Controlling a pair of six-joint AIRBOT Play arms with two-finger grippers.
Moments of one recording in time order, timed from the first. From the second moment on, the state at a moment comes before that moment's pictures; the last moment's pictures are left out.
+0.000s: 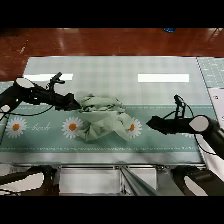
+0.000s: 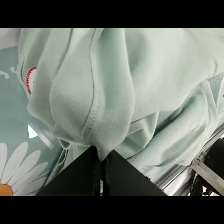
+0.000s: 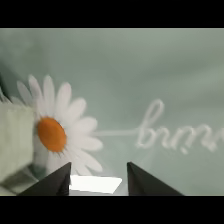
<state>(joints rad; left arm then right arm) 0.03 -1.40 0.93 0.73 -1.24 -1.19 0.17 -0.88 0.45 -1.01 0.83 1.74</state>
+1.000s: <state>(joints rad) 0.03 -1.40 0.94 0.74 -1.27 -1.19 0.26 -1.60 1.06 -0.65 0.89 1.33</state>
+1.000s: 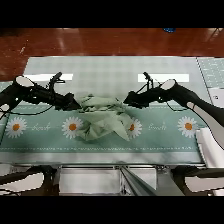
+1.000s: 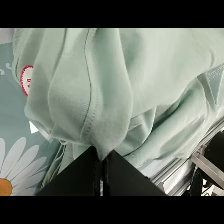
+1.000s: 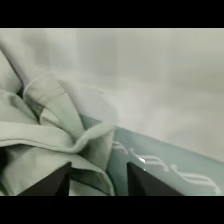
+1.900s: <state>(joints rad) 0.08 -1.37 1.14 0.73 -1.32 -1.20 0.31 -1.57 1.31 -0.92 1.05 1.36</state>
